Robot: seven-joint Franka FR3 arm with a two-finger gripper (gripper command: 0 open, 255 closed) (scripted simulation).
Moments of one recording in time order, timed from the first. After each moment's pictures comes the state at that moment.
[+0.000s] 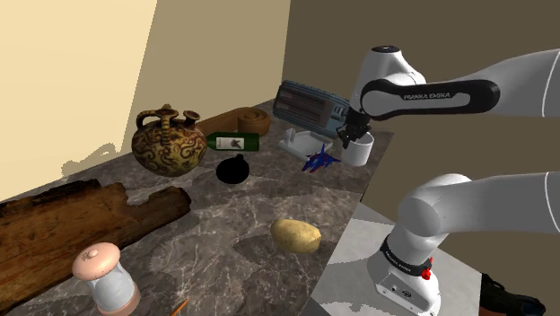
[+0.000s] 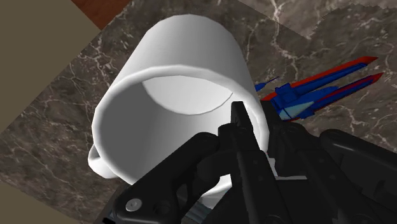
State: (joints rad) arm -0.26 -0.84 -0.02 -2.76 -0.20 2.08 0.29
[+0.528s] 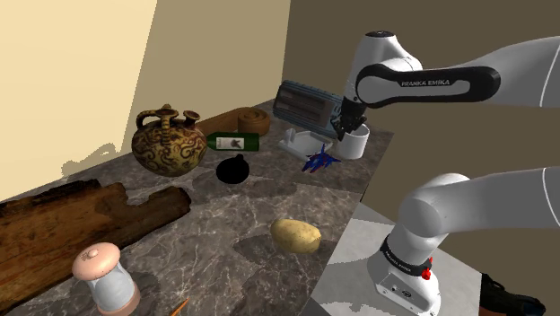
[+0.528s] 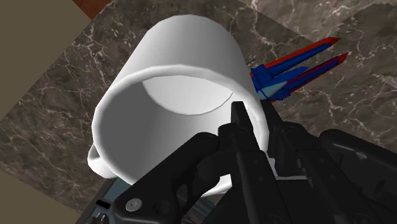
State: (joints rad) arm -0.23 -0.80 0.03 -2.65 -0.17 2.01 0.33
